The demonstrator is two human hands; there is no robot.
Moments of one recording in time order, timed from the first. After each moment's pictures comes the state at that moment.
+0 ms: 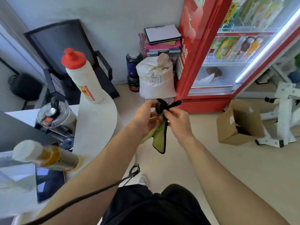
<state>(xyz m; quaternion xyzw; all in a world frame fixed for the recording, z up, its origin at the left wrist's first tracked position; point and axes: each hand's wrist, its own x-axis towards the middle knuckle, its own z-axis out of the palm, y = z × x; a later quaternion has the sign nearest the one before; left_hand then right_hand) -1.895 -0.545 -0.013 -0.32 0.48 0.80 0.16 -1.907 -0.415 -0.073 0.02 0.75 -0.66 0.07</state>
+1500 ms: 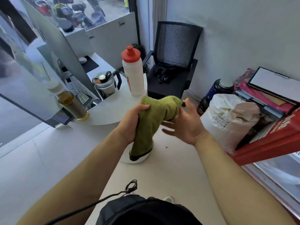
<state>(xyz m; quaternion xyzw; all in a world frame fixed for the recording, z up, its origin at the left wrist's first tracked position) -1.936 -0.524 0.002 -0.45 0.37 0.78 -0.23 -2.124 -0.448 -0.039 -0.18 0.45 -0.54 0.69</state>
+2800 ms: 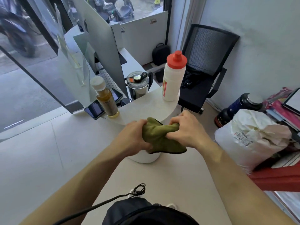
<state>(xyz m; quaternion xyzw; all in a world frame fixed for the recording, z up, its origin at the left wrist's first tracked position) -1.821 -0.551 -0.003 -0.53 0.78 0.33 -0.01 -2.031 -0.513 -0.002 -0.62 0.72 -0.11 0.29</state>
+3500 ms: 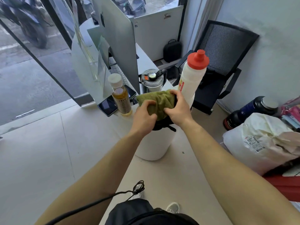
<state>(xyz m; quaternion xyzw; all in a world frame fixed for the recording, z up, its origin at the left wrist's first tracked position) -1.832 -0.607 -0.041 -0.61 0.60 0.43 -0.29 -1.984 -0.607 -0.047 -0.50 0.68 -0.39 0.37</state>
